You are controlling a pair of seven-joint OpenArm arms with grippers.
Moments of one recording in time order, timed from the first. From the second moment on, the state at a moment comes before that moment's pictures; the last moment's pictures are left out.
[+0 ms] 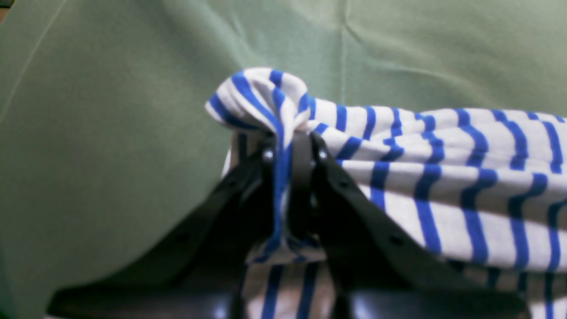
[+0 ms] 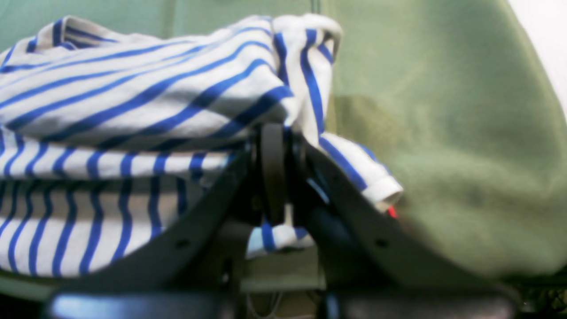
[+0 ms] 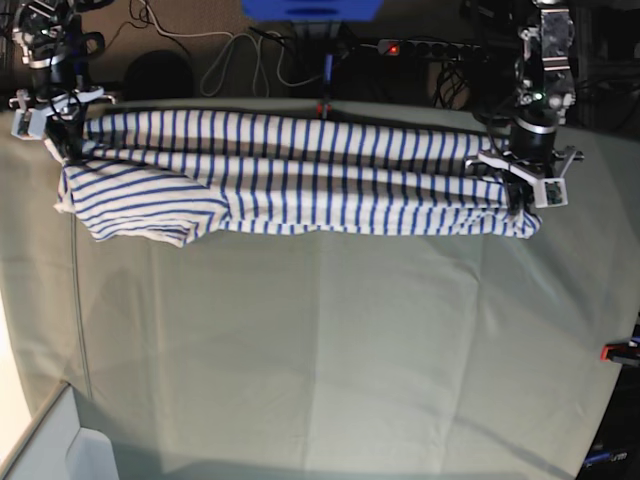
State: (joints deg) left arm 18.0 -11.1 -10.8 75.9 -11.1 -7.0 -0.9; right arm -24.6 4.0 42.9 73.7 -2.6 39.0 11.5
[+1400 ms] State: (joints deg) left arm 16.3 -10.9 -10.9 70.8 -11.1 -6.8 -1.5; right arm -0.4 7.9 29.7 83.7 -18.2 39.4 -28.5
